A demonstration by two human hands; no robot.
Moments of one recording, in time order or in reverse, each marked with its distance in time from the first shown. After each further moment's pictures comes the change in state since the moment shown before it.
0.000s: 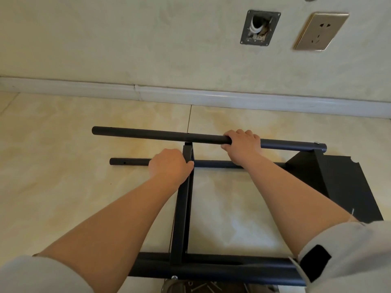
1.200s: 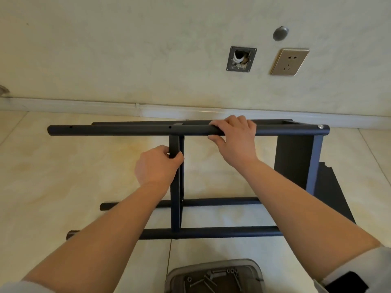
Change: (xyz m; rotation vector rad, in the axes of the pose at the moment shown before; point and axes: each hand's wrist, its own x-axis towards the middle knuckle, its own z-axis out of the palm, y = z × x) left_hand -0.051 -0.011 -0.070 -0.509 0.298 -0.085; right_hand -0.059 -0.025 -0.088 0.187 0.493 -0.211
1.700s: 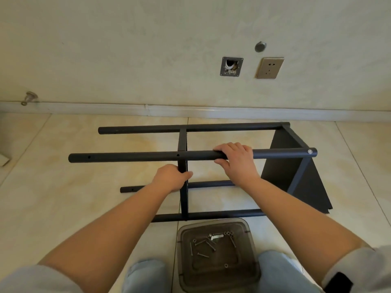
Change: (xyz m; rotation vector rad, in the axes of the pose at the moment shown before) left_hand -0.090 -0.010 -0.058 0.114 -0.550 -0.057; right_hand -0.112 -0.034 -0.066 0.022 -0.239 0.009
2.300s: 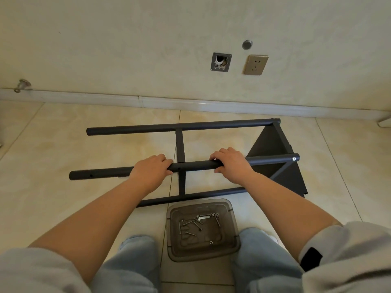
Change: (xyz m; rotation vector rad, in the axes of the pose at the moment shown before) left_hand -0.044 -0.032 0.001 0.666 0.208 0.460; right_hand -0.049 0.014 -0.010 -0.121 -0.331 -0.064
